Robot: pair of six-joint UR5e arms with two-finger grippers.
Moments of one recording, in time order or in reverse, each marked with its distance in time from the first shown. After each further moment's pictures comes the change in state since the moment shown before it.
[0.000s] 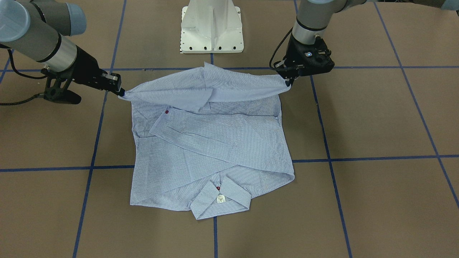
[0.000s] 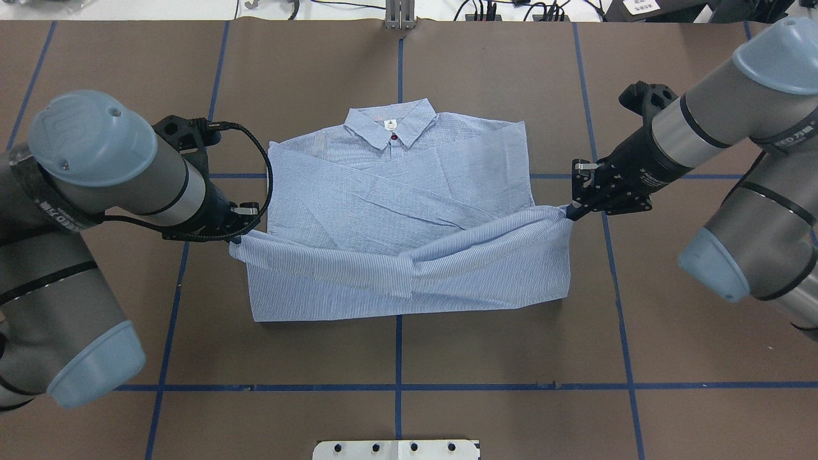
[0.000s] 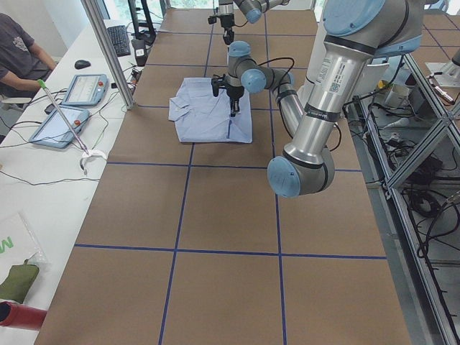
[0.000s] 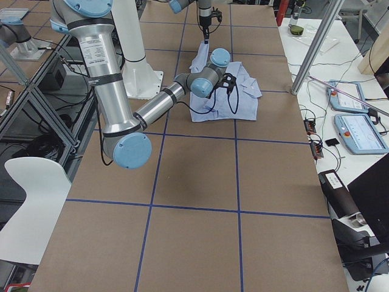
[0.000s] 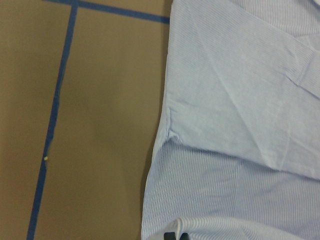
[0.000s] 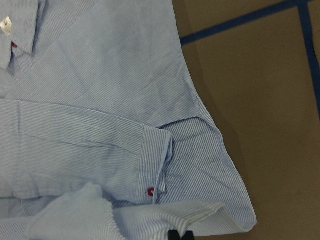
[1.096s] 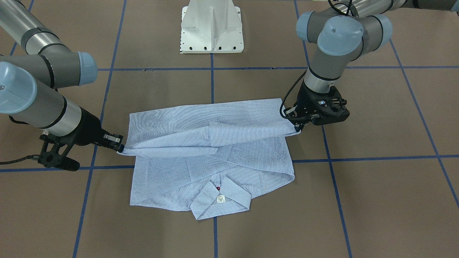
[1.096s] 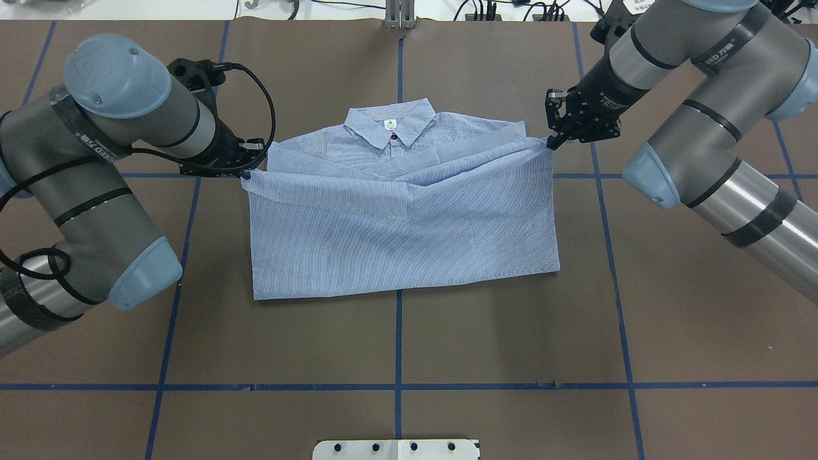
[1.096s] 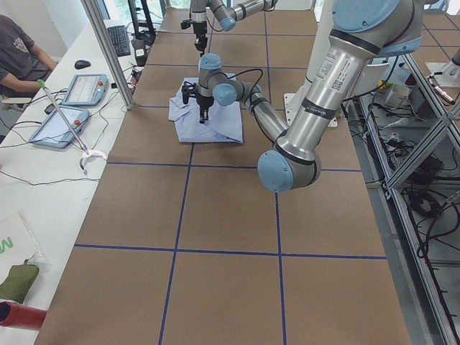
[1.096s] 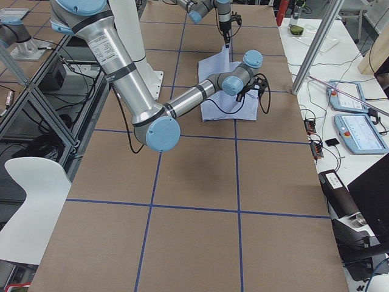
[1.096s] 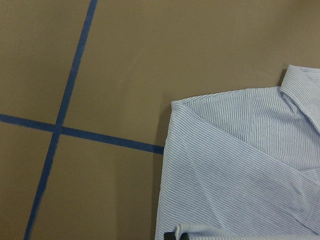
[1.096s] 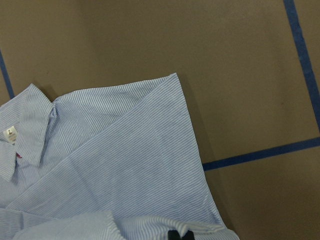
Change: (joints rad) left arm -0.122 -0.089 0.306 -0.263 0.001 0.076; right arm 0.085 0.260 -0.372 0.002 -0.048 -0.086
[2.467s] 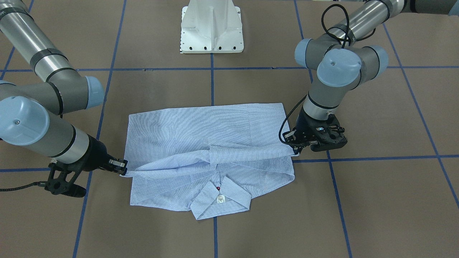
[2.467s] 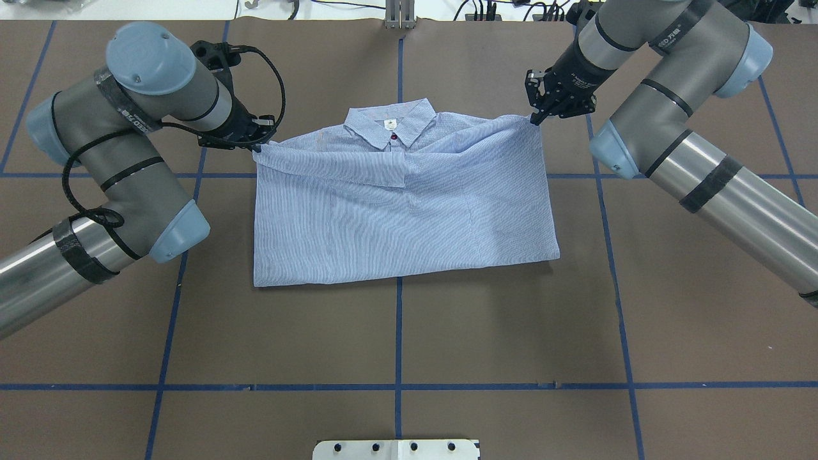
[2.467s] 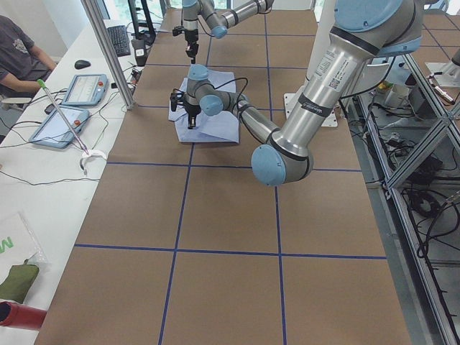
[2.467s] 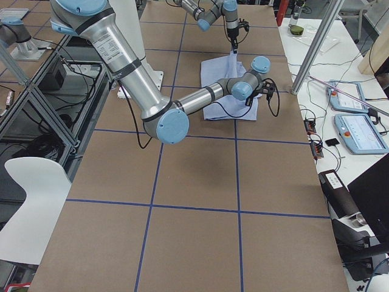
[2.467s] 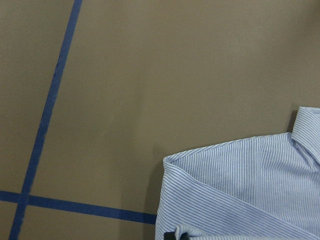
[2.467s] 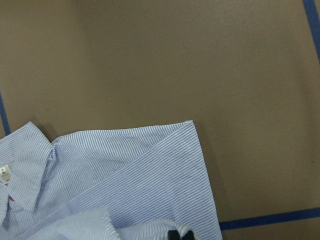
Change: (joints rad) left arm -0.021 -0.063 0.189 -0.145 0.003 0.011; right arm -0.004 0.079 -0.183 0.129 -0.040 -0.014
